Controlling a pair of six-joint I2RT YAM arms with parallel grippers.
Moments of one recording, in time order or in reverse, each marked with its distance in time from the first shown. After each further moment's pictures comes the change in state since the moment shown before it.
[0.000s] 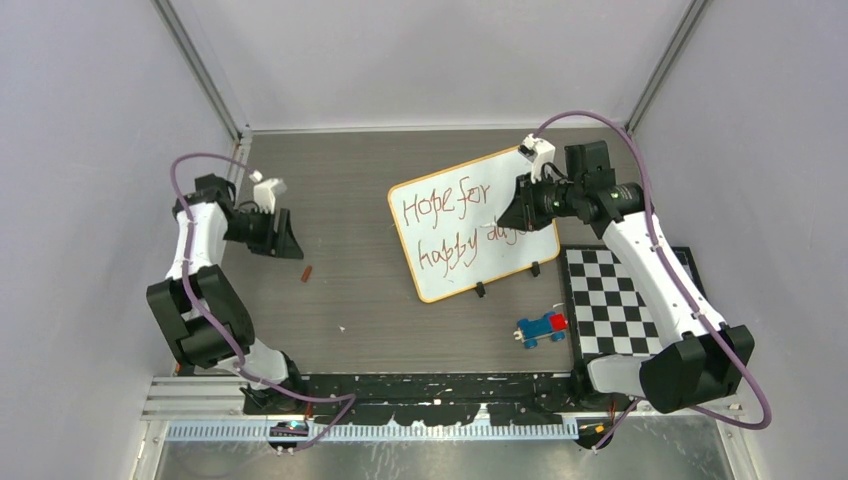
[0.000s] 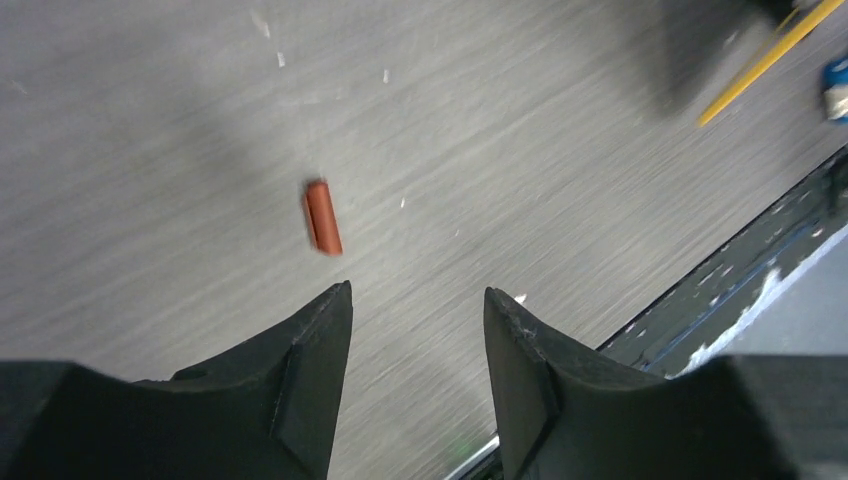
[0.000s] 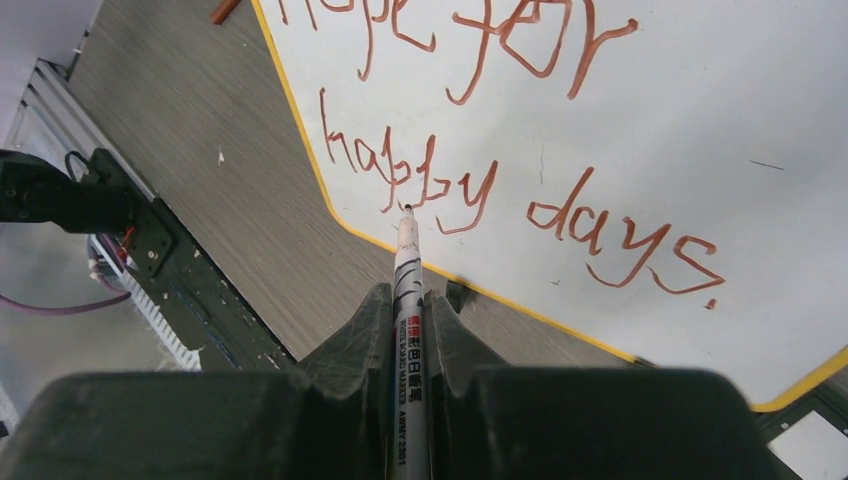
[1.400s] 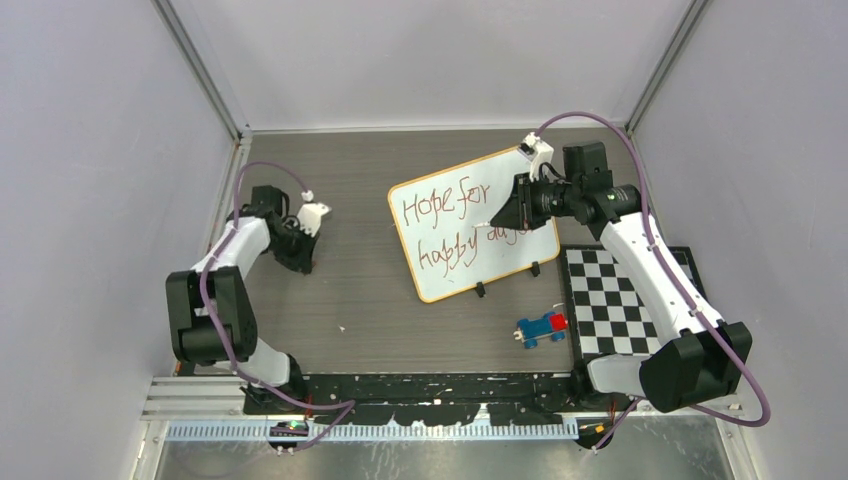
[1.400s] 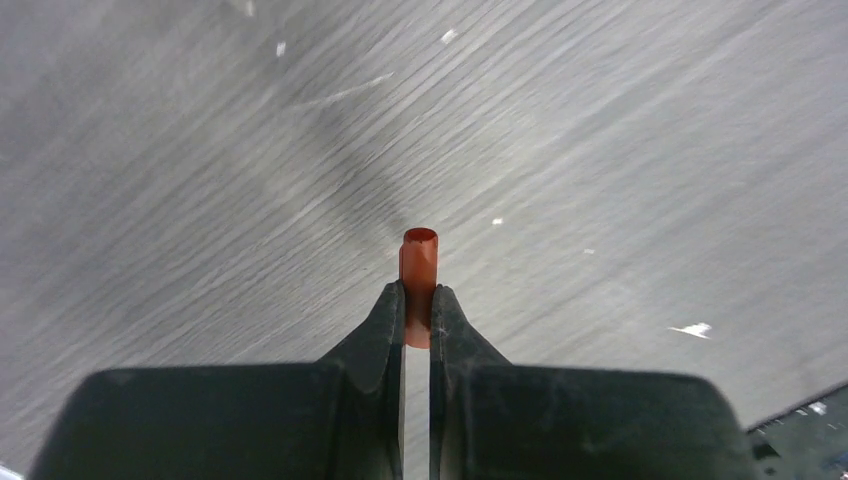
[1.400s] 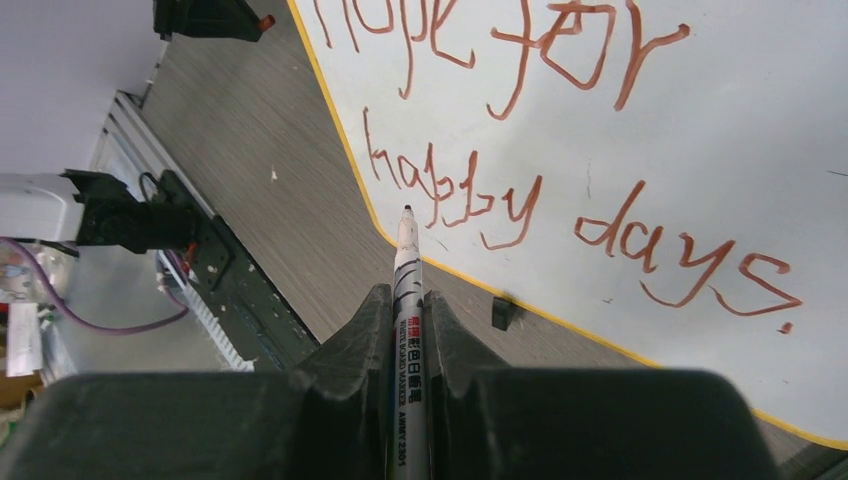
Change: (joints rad) left arm -0.238 0.000 -0.344 0.405 -0.415 0.061; right arm 0.006 0.004 -0.040 0.072 -0.067 0.106
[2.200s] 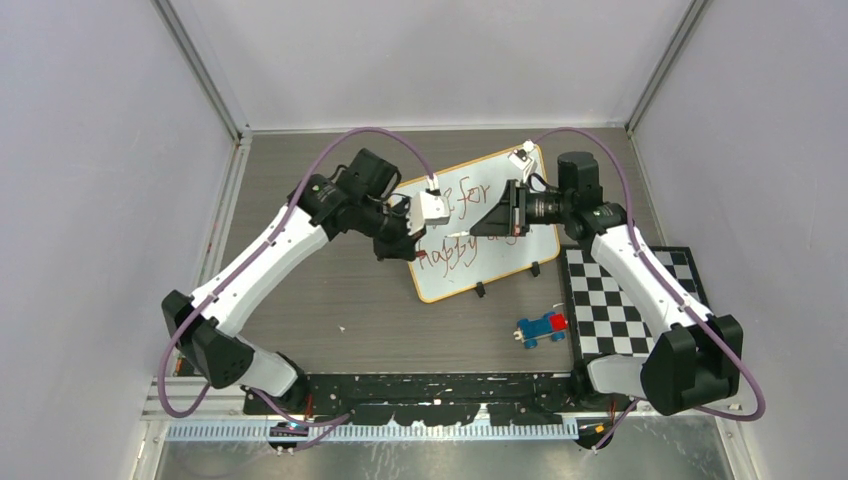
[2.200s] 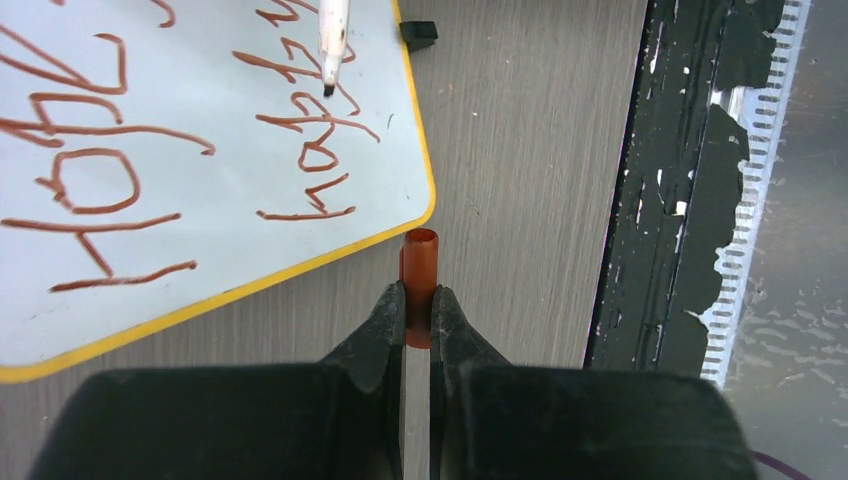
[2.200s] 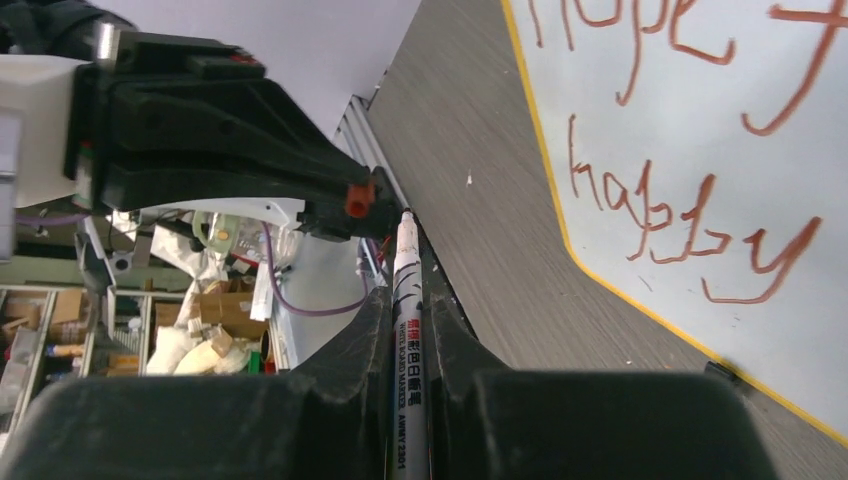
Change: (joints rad) left arm -0.787 -0.112 0.608 -0.380 0.188 -0.048; right arm 0.009 -0.008 -0.195 0.380 -0.367 0.398
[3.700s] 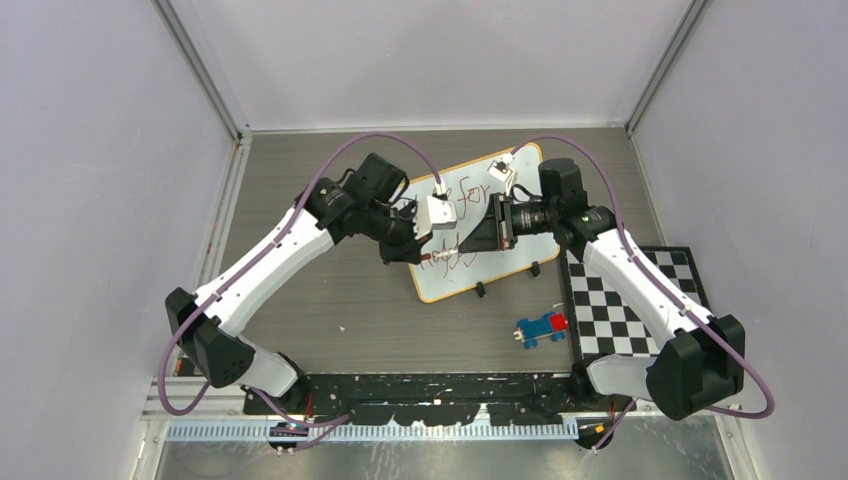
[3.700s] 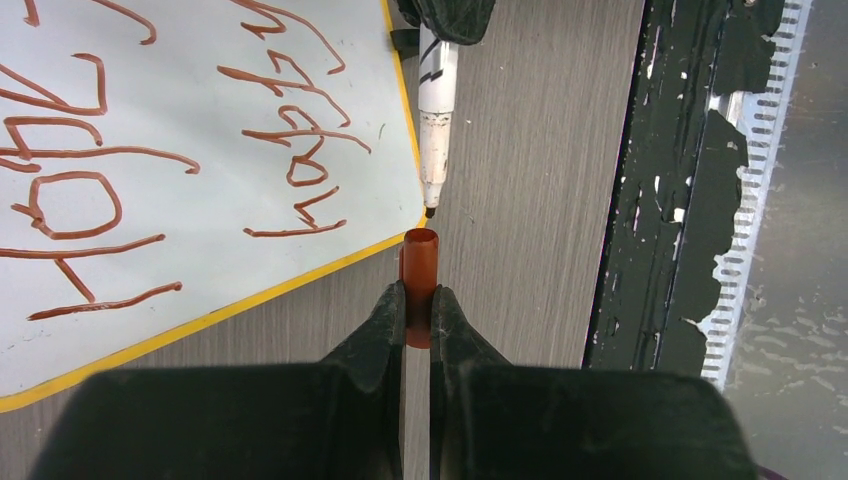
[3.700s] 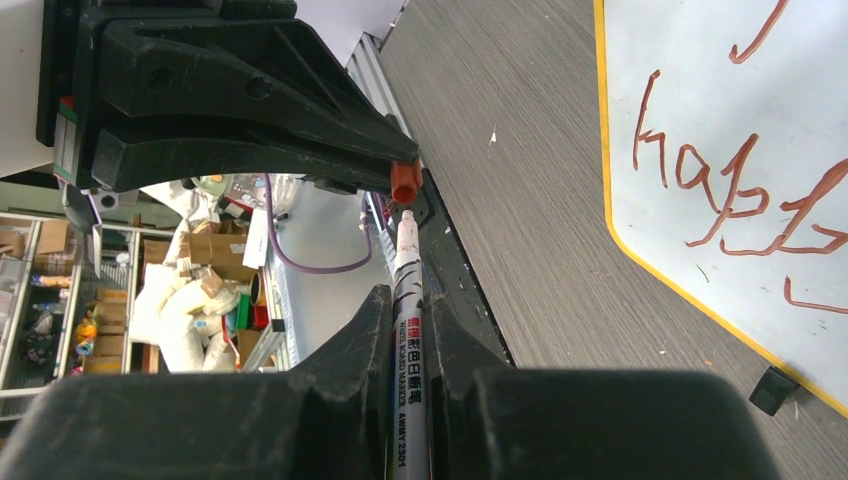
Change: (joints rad) left arm -0.056 0.023 -0.012 0.035 -0.028 -0.029; right arm 0.115 -0.018 0.000 -0.051 0.004 -0.055
